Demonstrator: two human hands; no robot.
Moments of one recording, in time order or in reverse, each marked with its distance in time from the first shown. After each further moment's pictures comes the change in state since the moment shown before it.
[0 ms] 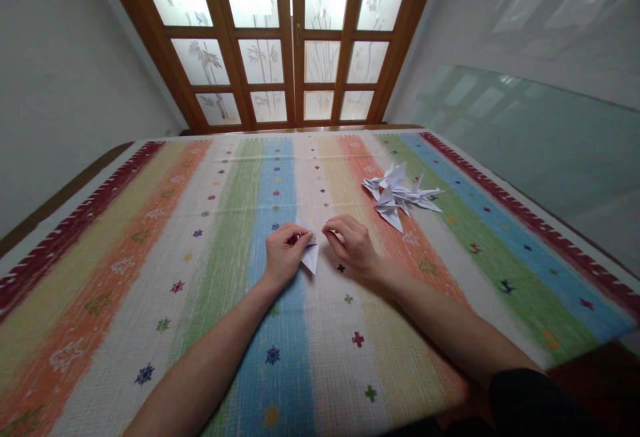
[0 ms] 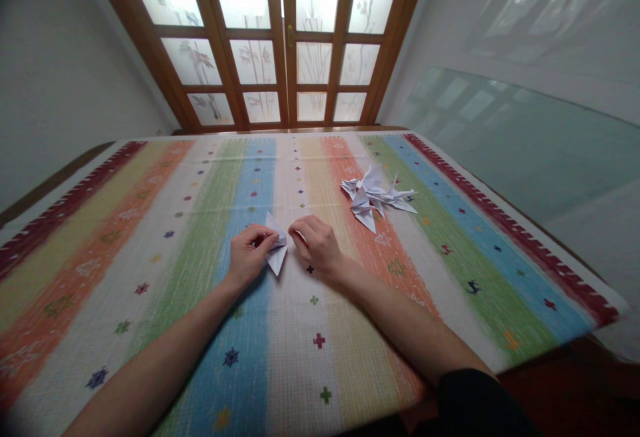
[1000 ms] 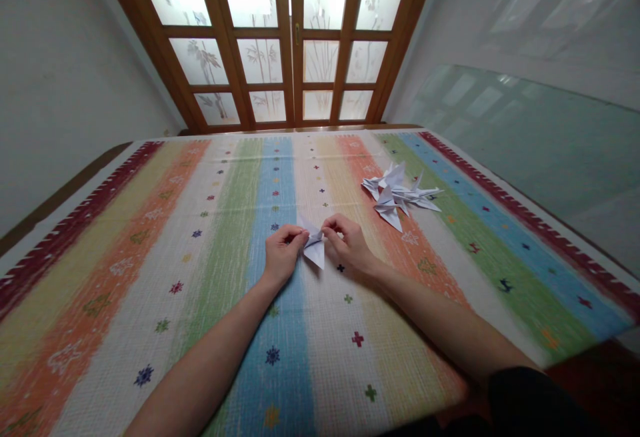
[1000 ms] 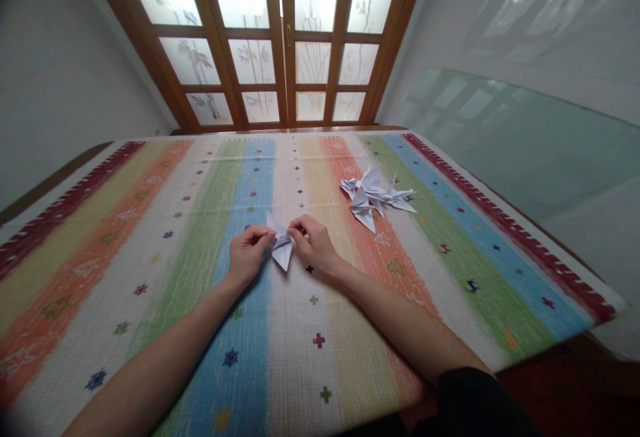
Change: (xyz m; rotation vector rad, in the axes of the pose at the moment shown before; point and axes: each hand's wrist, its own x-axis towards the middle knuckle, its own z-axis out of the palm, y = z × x) left_hand -0.001 -0.012 0.003 -0.208 0.066 -0.172; right_hand 0.001 -0.004 0.008 0.327 -0.017 0.390
